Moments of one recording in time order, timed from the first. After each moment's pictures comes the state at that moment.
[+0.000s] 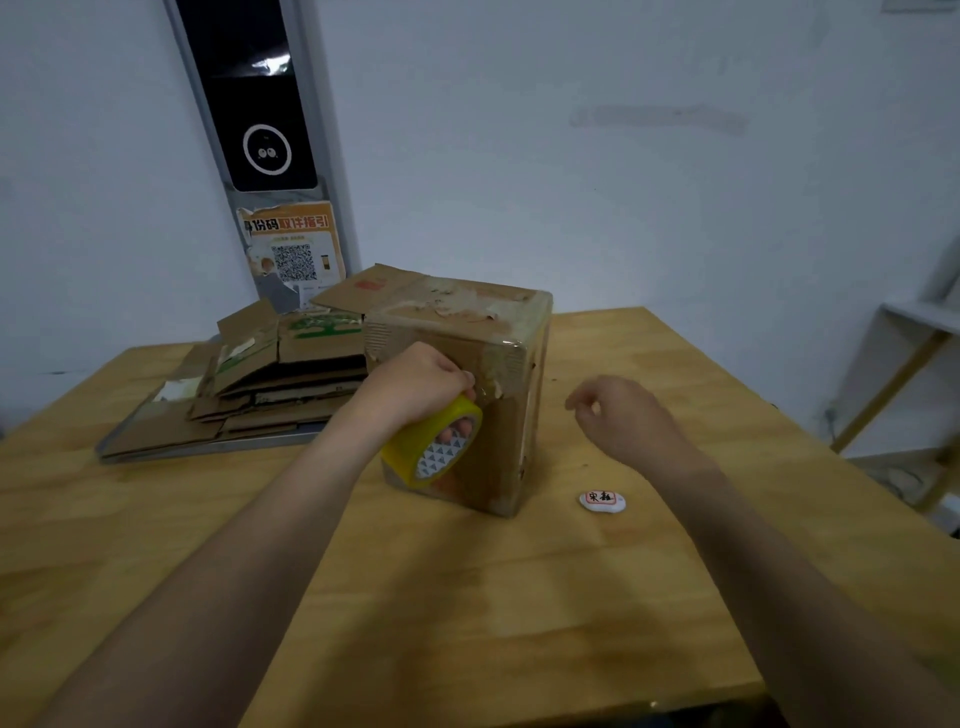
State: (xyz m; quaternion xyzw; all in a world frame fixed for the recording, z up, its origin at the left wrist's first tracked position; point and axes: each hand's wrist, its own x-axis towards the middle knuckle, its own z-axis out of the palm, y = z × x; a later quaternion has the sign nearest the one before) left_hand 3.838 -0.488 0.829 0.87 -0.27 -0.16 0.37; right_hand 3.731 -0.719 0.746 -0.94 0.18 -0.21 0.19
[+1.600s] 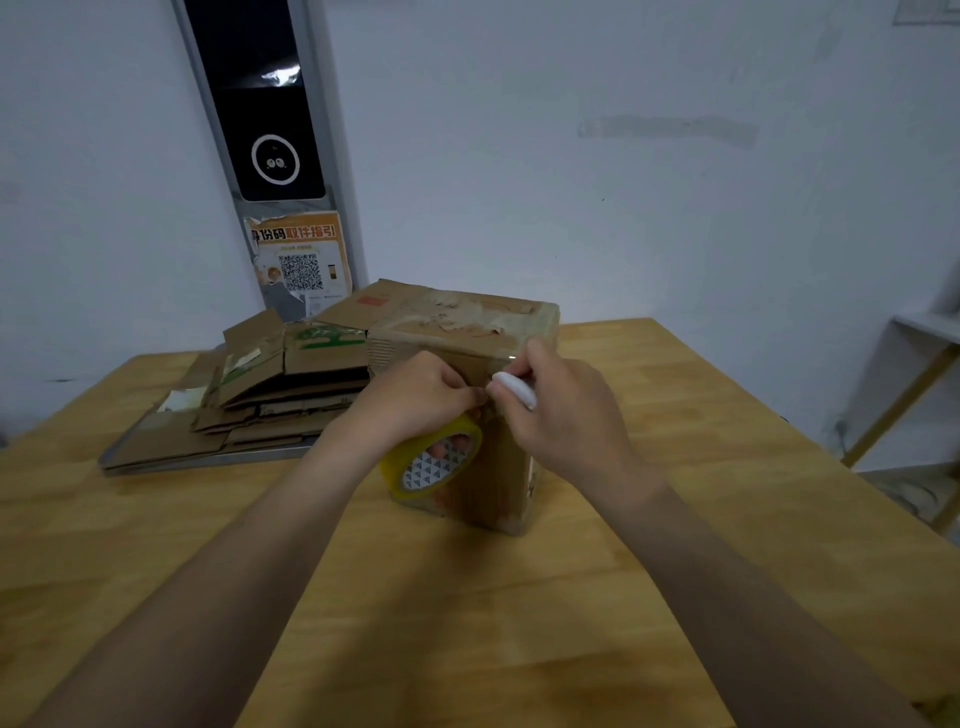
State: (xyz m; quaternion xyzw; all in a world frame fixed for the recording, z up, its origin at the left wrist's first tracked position) left_hand 3.849 -0.481 0.829 0.90 -0.33 -0.08 0.27; right_hand 3.744 -0.630 0.789 -0.90 0.02 -0.40 0.19
